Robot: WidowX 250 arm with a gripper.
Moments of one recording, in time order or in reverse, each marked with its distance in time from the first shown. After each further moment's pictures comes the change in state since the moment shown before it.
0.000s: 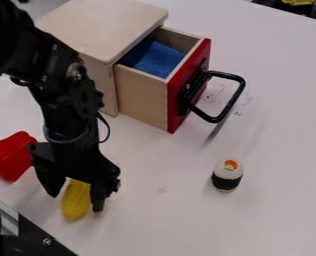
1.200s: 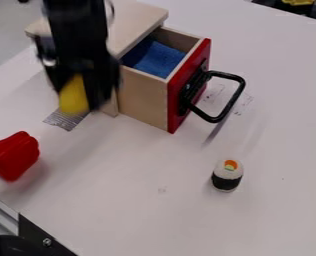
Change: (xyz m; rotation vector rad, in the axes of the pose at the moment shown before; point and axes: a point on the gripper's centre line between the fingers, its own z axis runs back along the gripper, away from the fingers) arm 0.072 0.021 0.121 -0.021 -0.107 -0.184
